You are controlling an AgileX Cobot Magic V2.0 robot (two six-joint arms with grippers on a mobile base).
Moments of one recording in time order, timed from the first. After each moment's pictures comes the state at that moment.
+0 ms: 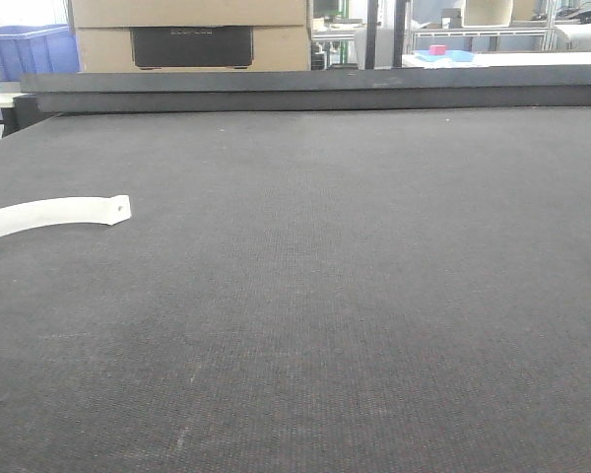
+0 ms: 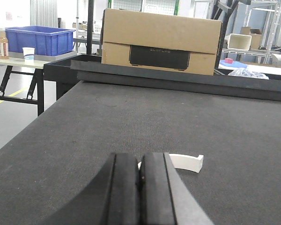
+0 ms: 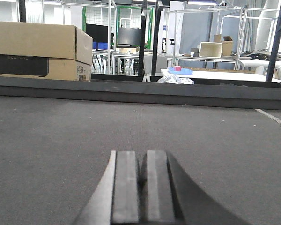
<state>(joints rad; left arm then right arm) 0.01 0.01 0.00 -0.01 0.02 -0.05 0.02 0.00 0.00 -0.03 -0.03 0.03</state>
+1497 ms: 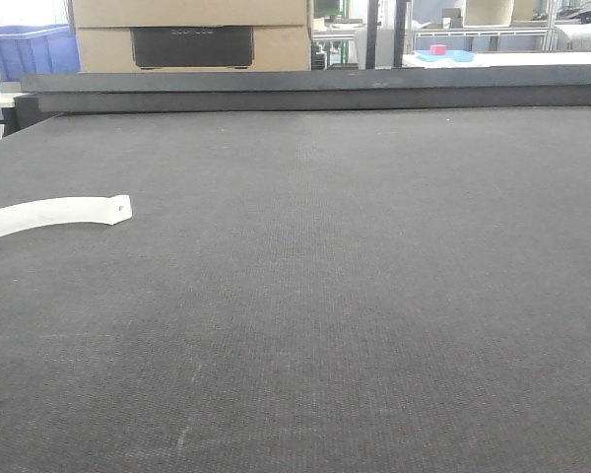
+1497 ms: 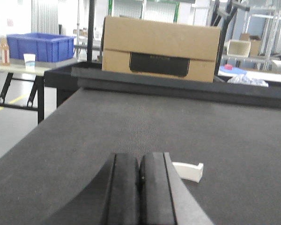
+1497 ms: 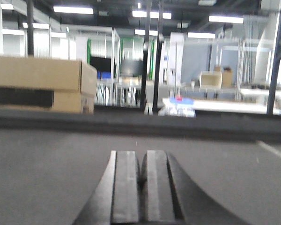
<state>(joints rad) 0.01 0.01 0.00 -0.01 -0.02 -0.05 0.02 0.00 0.00 -0.03 -0.20 0.03</state>
